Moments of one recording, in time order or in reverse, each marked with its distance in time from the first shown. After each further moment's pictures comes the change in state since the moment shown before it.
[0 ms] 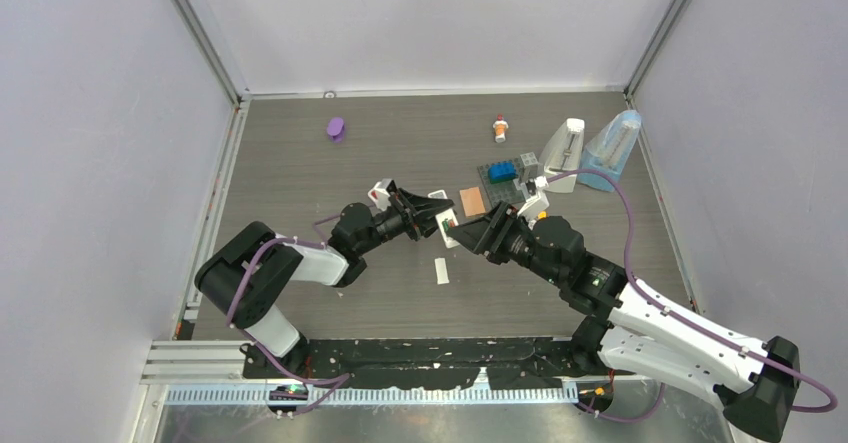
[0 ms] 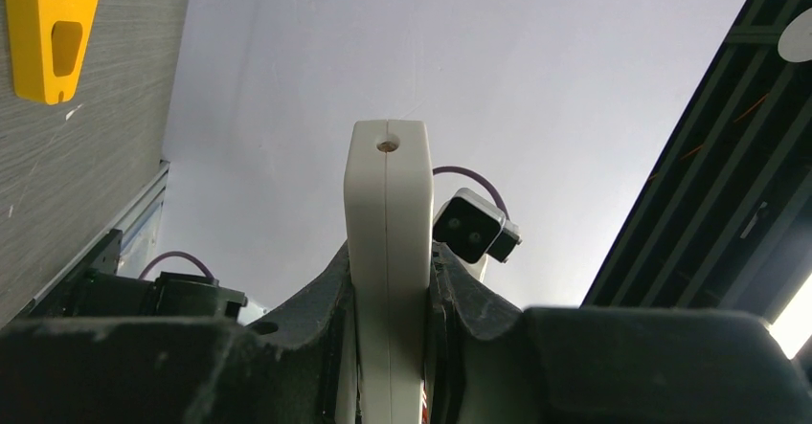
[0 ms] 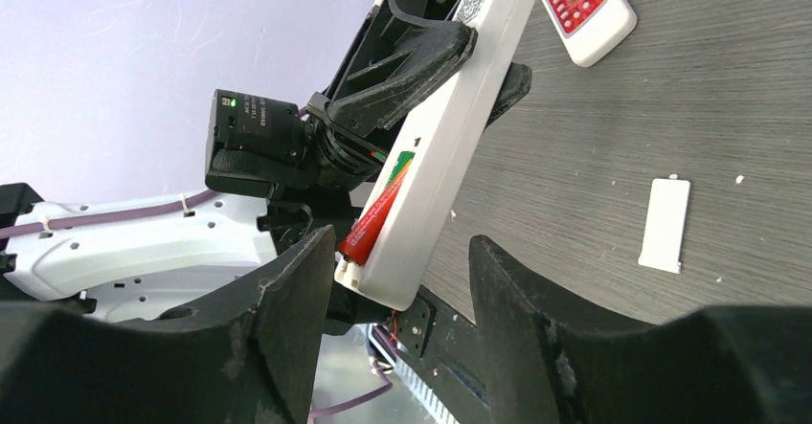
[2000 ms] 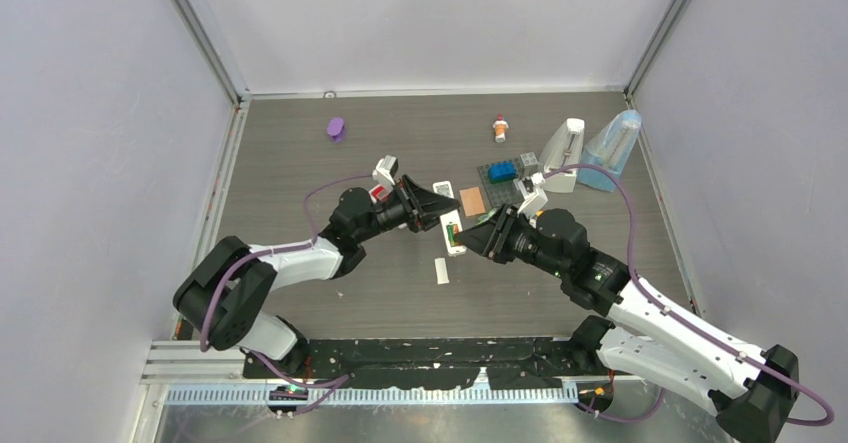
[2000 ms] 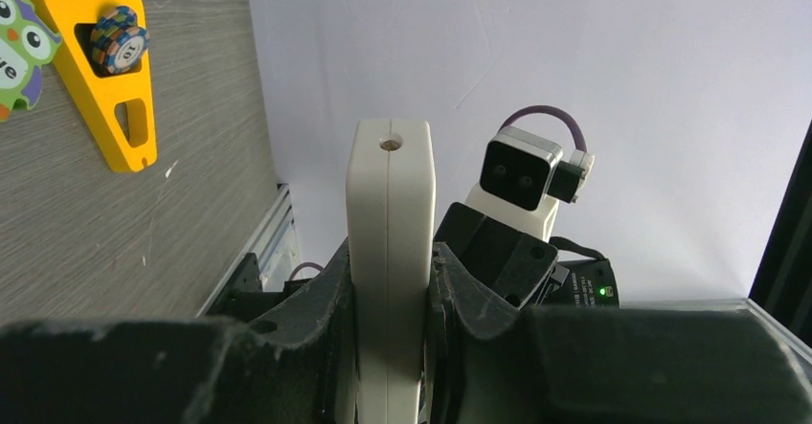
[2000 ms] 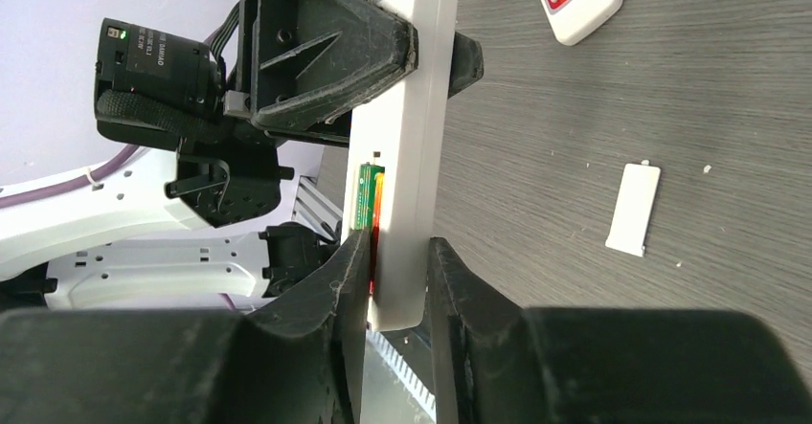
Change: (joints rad) left arm 0.003 -0.145 0.102 -0.261 0.072 0.437; right arm -0.090 0.002 0.007 -0.044 -0.164 -0.087
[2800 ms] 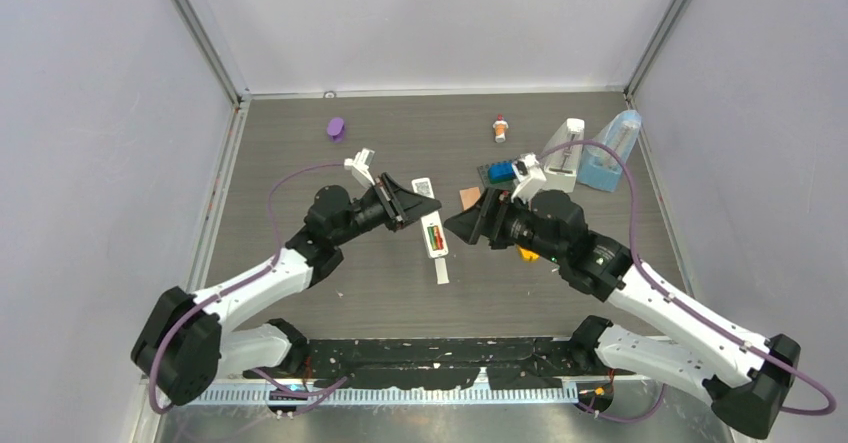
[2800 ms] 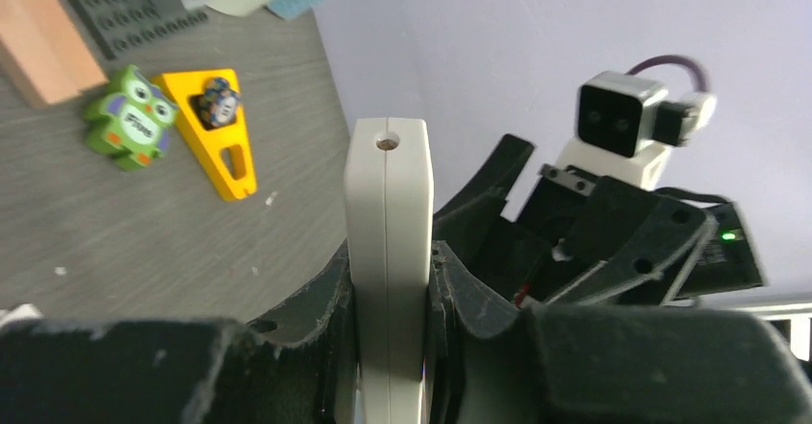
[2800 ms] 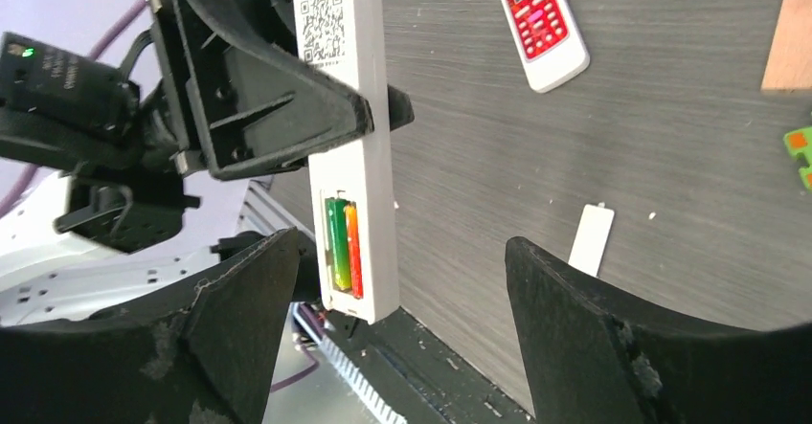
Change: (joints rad) left arm 0.046 -0.277 0.000 -0.342 -0.034 0.311; right arm 0.005 0.060 0.154 -0.121 0.047 -0.144
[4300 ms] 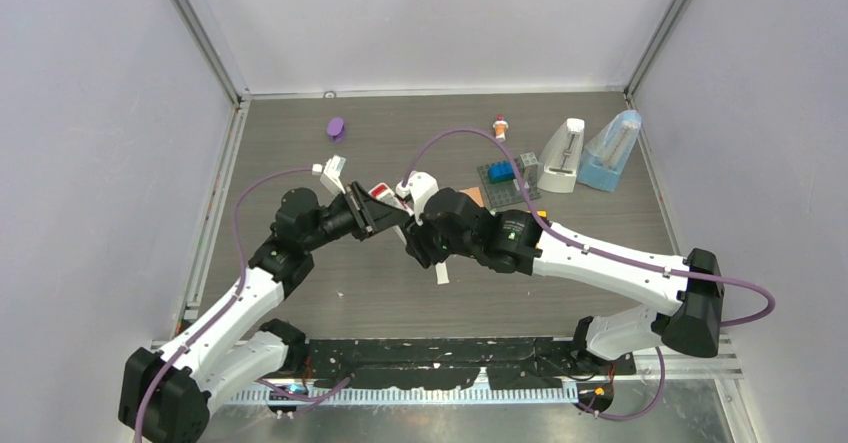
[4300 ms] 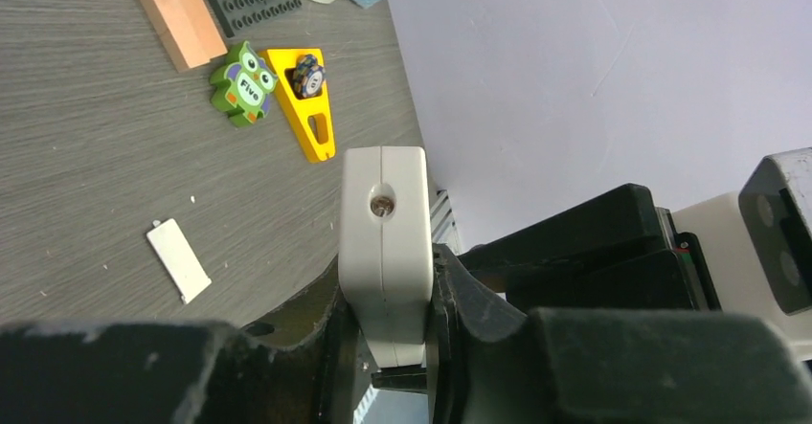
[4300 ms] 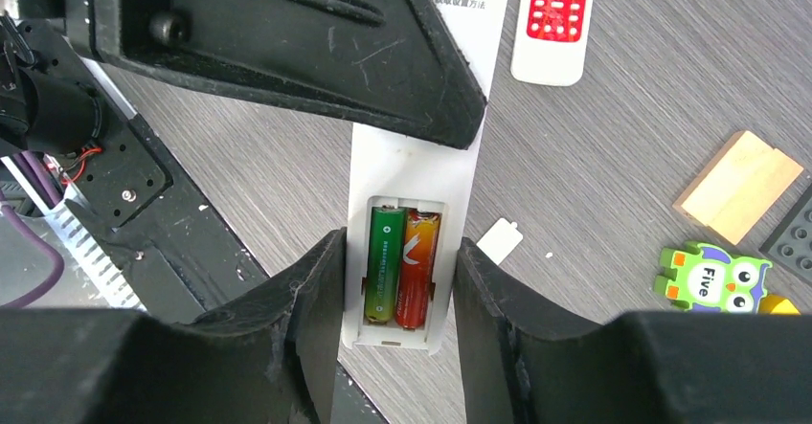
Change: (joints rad) left arm 0.167 -0.290 -0.018 -0.430 0.111 0.198; right arm 0.333 0.534 0.456 -0.271 0.207 -0.618
